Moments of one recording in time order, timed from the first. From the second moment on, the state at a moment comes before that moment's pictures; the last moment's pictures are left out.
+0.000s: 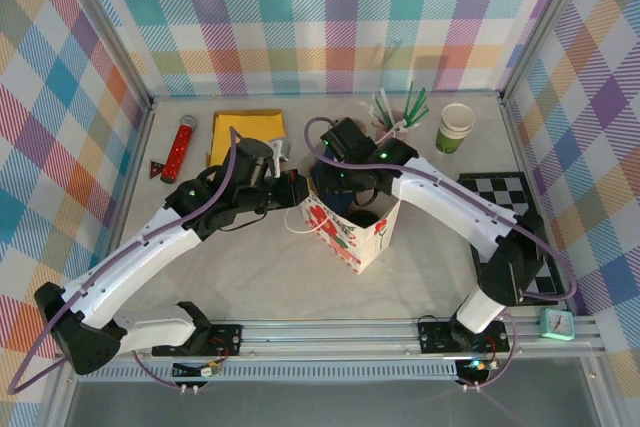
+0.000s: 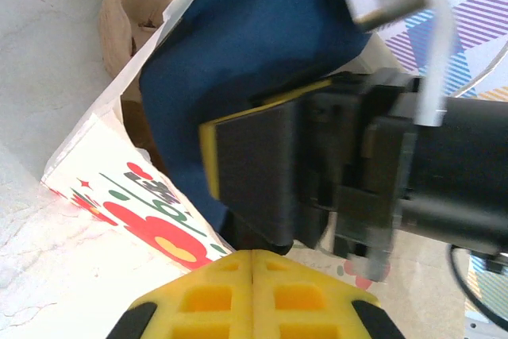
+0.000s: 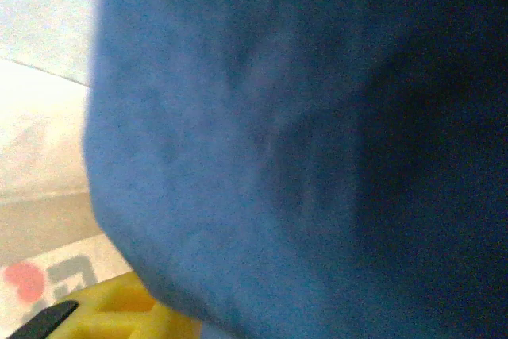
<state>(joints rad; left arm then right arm) -0.75 1.17 1.23 -0.68 0.12 -0.76 0.83 1.65 1.57 -0.91 0.07 0.57</state>
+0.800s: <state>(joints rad) -0.75 1.16 1.23 -0.68 0.14 -0.76 0.84 1.51 1.72 -0.98 0.06 0.53</state>
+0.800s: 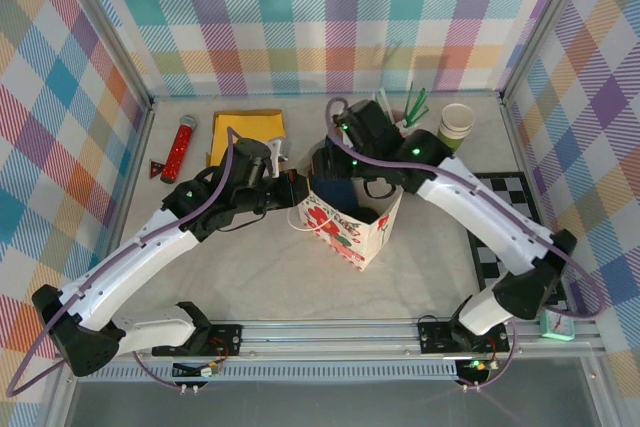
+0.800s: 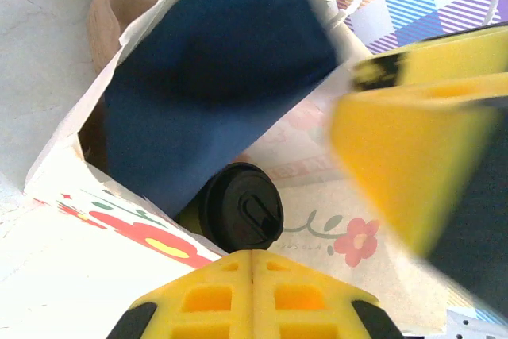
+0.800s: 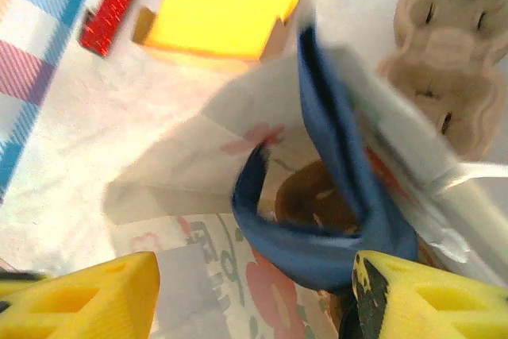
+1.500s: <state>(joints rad) -0.75 1.16 1.24 -0.69 0.11 -0.76 0.81 1.55 1.75 -0.99 0.07 0.50</state>
